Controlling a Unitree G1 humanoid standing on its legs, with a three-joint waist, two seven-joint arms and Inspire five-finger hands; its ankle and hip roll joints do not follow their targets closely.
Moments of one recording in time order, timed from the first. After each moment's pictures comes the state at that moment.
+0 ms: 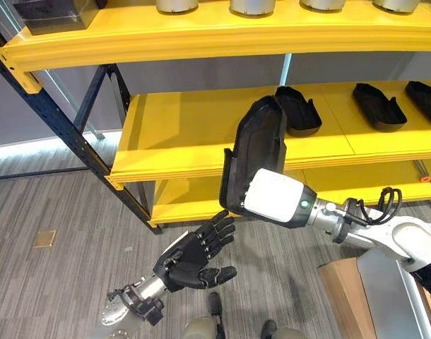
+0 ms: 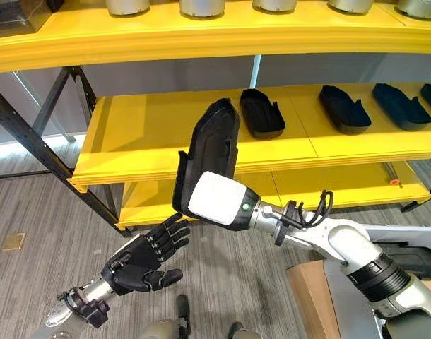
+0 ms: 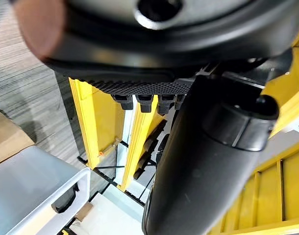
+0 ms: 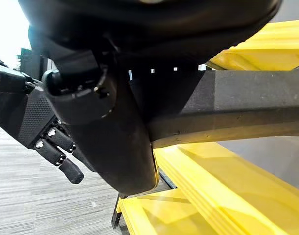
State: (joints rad) left arm 0.25 0.65 -0.34 -0.06 -0.94 -0.19 -0.56; right arm -0.49 -0.95 0.48 -0.18 -0.99 -0.58 -0.12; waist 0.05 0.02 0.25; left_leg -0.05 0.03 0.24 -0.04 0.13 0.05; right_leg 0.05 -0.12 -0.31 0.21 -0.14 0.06
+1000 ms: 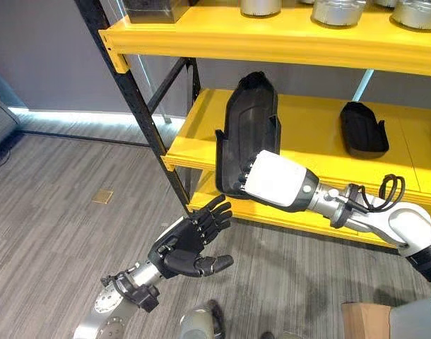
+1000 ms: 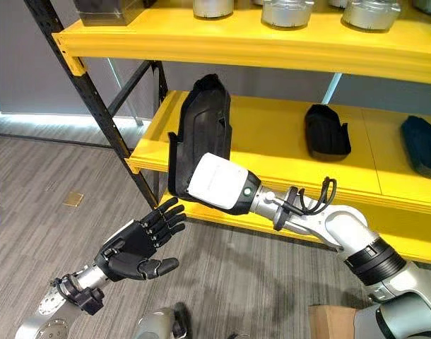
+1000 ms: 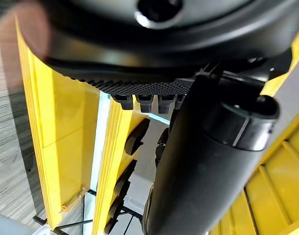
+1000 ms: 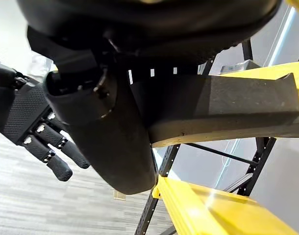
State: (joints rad) left arm 0.19 0.68 -0.29 -0.09 -0.93 -0.21 -0.56; right arm -0.60 -0.92 0.52 -0.06 -1.03 -0.54 -0.26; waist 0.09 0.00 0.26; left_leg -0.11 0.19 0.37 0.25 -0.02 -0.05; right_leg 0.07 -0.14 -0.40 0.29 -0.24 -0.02
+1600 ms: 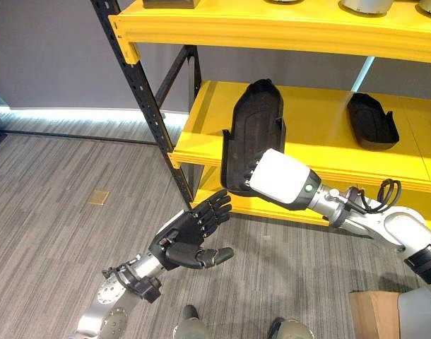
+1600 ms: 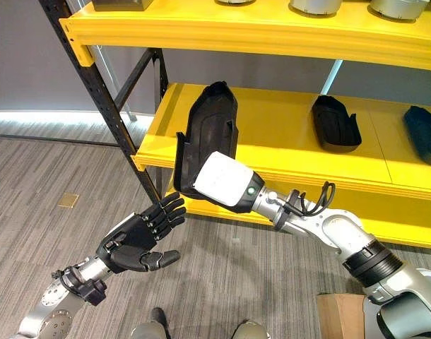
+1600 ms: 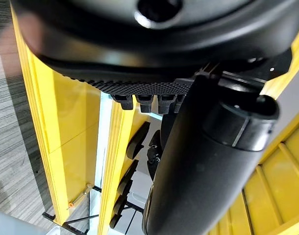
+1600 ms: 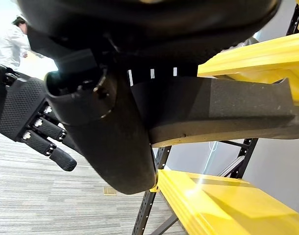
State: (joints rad) left arm 0.13 0.65 -0.27 -0.05 -0.90 -0.19 -0.56; right arm -0.58 -0.94 0.57 -0.03 -1.01 -0.45 -0.30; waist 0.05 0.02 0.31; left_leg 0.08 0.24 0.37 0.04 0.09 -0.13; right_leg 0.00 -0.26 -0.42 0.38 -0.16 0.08
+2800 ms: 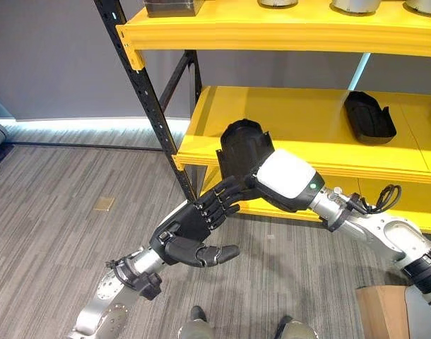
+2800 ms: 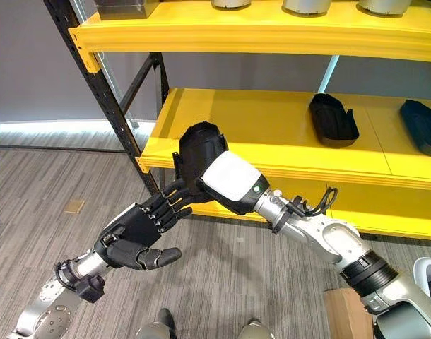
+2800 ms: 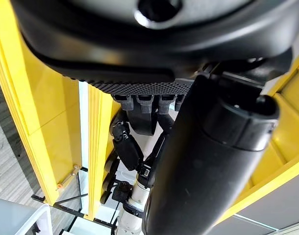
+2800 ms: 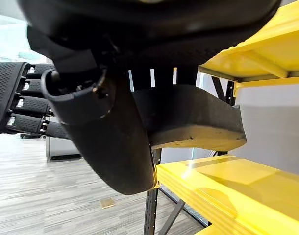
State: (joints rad) left arm 0.13 0.64 -0.23 -0.18 -0.94 -0.15 -0.60; right arm -0.51 -0.91 0.54 -0.03 -0.82 -0.37 -0.20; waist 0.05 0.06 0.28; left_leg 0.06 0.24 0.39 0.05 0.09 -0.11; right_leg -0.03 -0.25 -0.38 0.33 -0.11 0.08
